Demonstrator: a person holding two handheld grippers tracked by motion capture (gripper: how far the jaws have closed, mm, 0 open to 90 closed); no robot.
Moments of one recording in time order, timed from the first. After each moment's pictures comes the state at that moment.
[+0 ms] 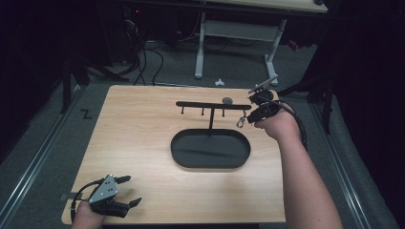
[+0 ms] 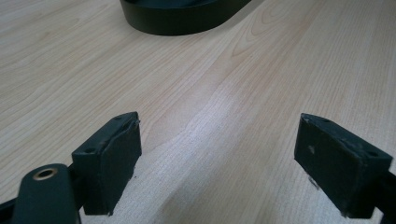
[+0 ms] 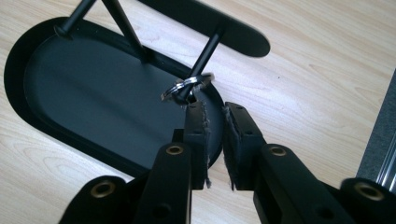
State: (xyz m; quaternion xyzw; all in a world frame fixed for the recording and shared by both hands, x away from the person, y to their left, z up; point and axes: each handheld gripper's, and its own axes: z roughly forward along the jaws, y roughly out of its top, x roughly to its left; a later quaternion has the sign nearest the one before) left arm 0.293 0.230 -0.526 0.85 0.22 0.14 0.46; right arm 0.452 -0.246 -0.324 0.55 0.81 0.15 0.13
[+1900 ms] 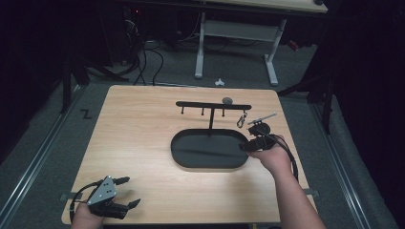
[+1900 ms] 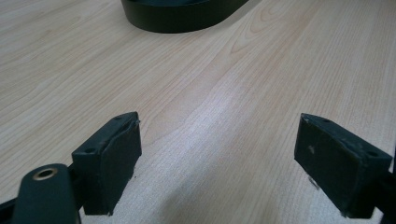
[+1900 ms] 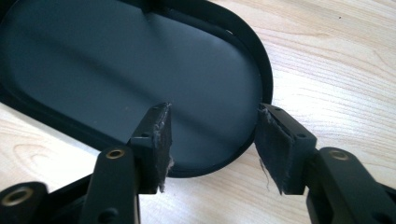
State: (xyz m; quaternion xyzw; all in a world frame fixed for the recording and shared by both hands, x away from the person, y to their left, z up) left arm 0.289 0.232 -0.527 0.85 0.22 0.15 0.46; right arm 0.410 -0.260 -0.426 0.57 0.79 0.21 0.12
